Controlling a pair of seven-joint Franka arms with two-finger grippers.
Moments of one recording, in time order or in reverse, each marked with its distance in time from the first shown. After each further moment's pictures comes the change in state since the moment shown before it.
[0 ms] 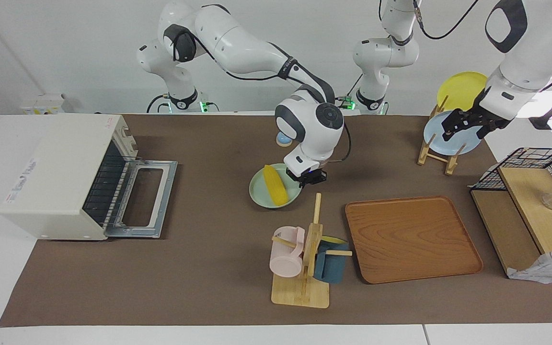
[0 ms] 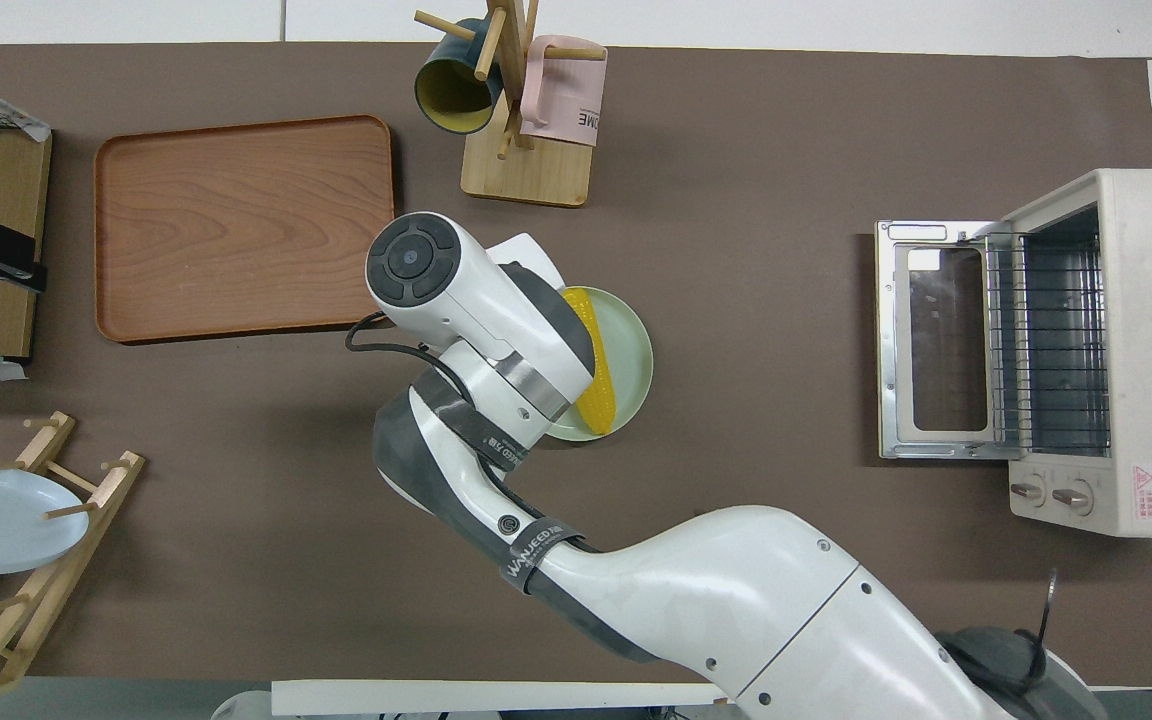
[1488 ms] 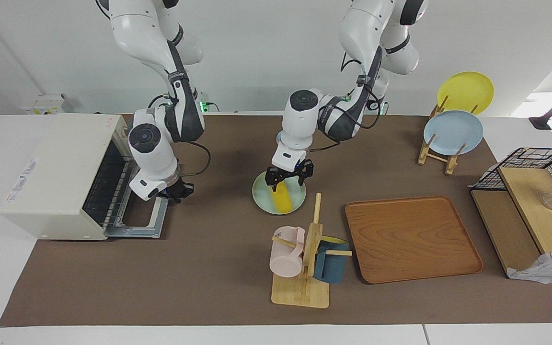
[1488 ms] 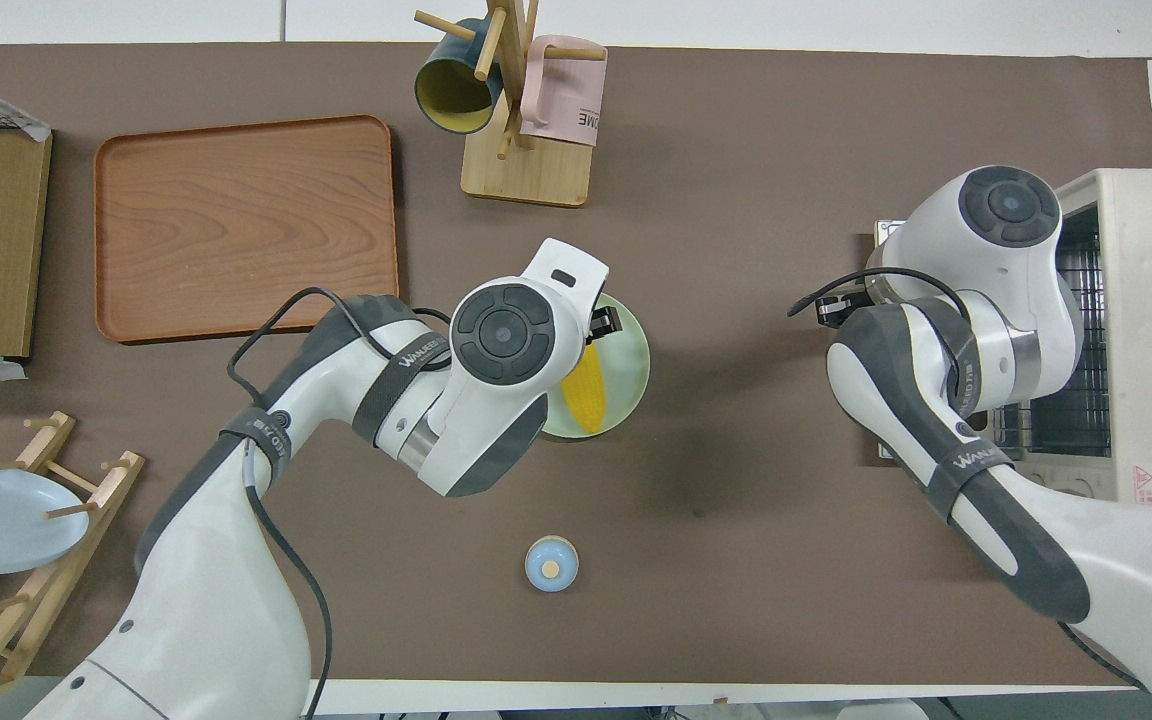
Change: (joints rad) left arm -0.709 0.355 -0.018 -0.282 -0.012 0.879 -0.967; right arm -0.615 -0.483 -0.012 -0.810 -0.039 0.302 -0.860
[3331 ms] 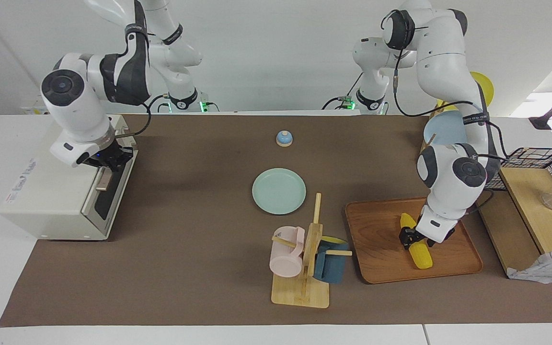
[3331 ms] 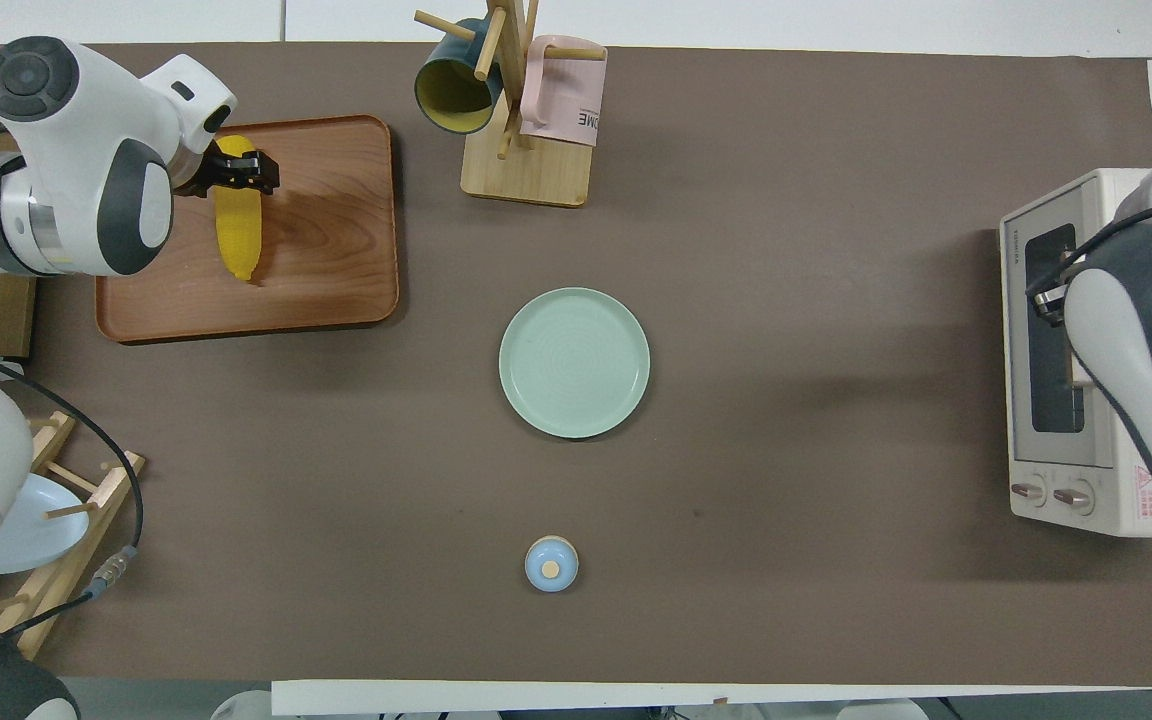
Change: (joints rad) left arm 0.579 0.144 0.065 0.245 0.011 -0.131 0.870; right arm -0.205 -0.175 0.000 0.265 -0.012 -0.495 -0.343
